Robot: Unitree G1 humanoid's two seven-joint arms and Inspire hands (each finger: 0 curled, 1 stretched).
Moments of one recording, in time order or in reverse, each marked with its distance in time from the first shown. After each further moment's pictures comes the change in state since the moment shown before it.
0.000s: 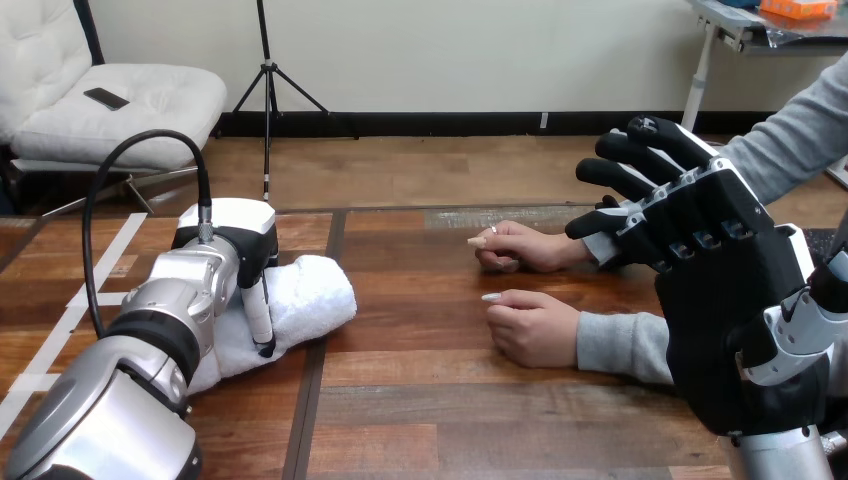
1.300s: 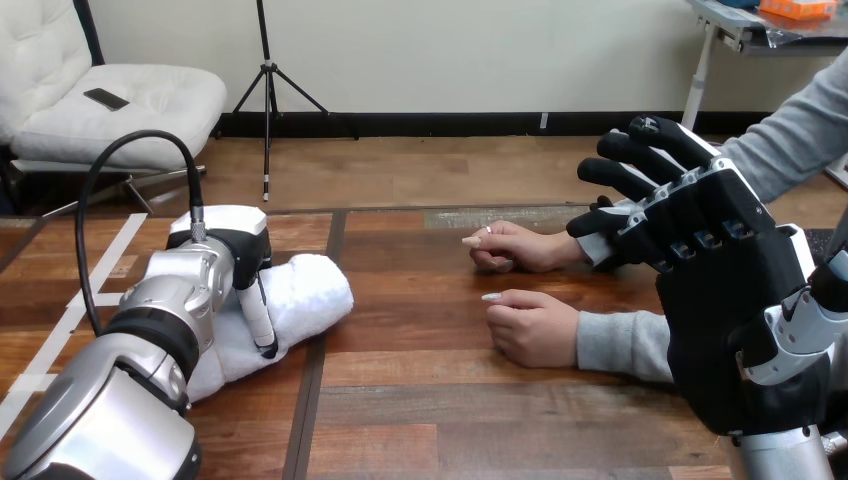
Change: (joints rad) left arm -0.005 0.001 0.014 -0.001 -0.039 0.025 -0.066; right arm 0.000 0.000 0.000 0.000 -0.001 0.000 -0.005
